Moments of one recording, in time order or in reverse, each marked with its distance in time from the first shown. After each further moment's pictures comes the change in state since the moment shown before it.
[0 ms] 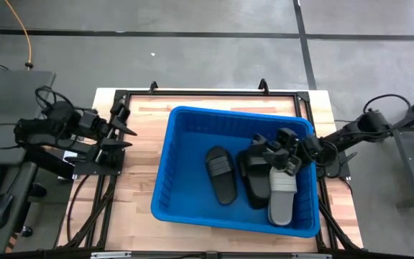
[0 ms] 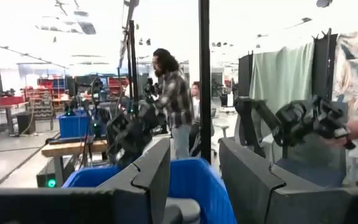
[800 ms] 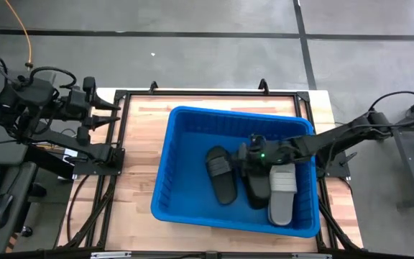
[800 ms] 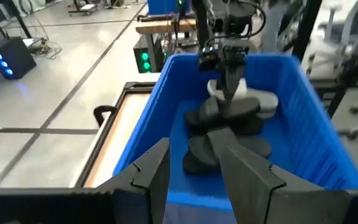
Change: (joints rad) left arm 0.000 0.268 0.764 -1.078 -0.400 0.023; right arm -0.003 -0.022 0.409 -1.628 0.229 1.029
